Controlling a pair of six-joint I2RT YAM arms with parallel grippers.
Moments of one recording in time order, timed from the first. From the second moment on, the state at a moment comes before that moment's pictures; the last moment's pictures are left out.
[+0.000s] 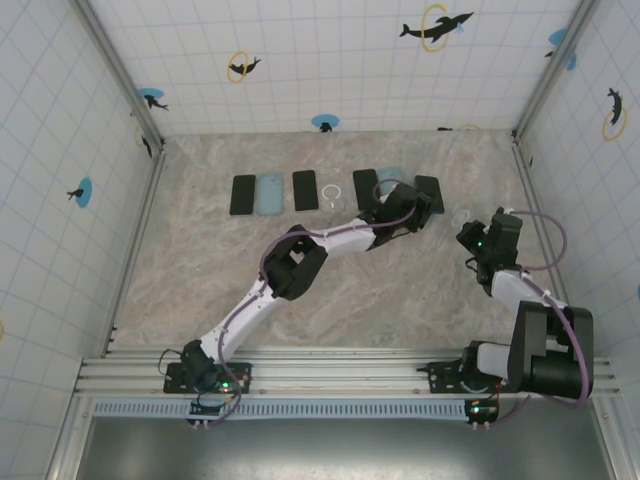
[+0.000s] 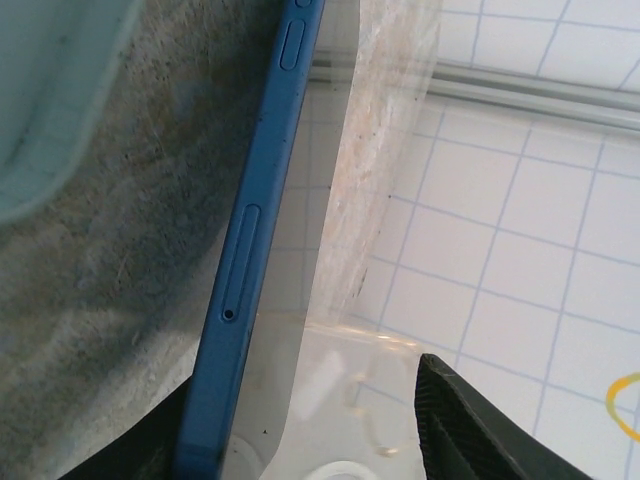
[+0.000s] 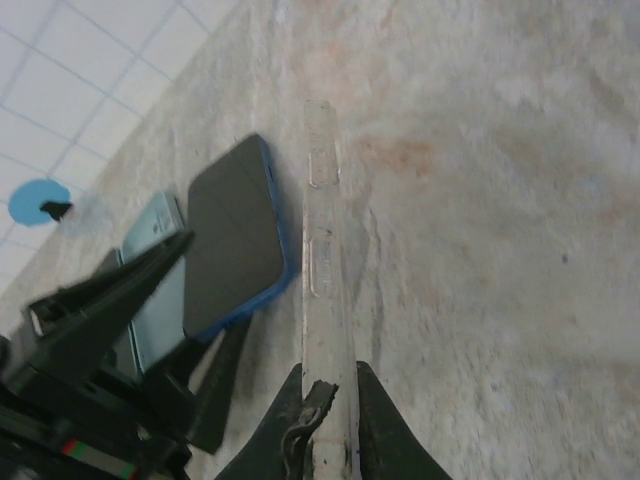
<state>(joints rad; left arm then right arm) -0.93 2.70 2.14 0.21 0.08 -1.70 -0.11 1.26 0.43 0.25 -0.16 0.66</state>
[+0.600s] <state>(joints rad) -0.93 2.69 2.12 0.15 0.14 -1.67 -0.06 1.28 0.41 0.23 -0.20 0.67</state>
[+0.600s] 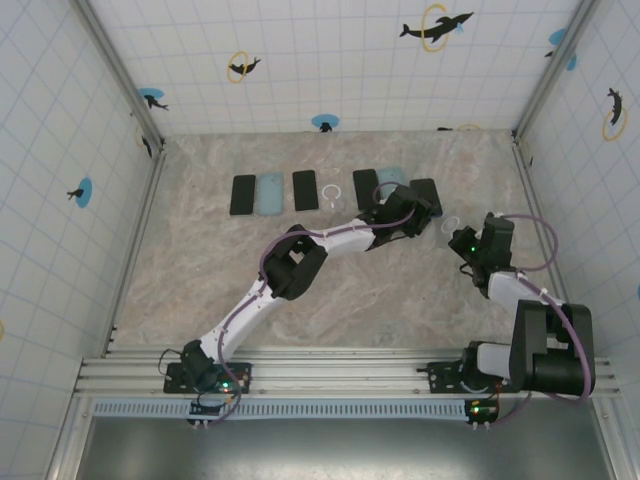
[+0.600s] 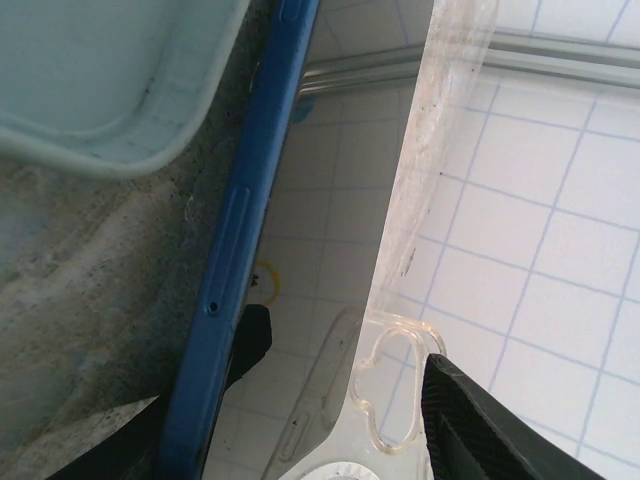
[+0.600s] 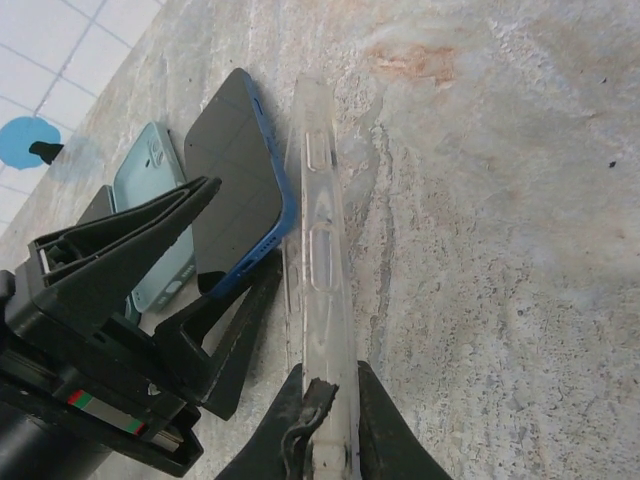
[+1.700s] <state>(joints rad) -0.88 2.65 2.06 0.09 0.20 -1.56 -0.07 1.28 0.38 0.28 -0.18 0.75</state>
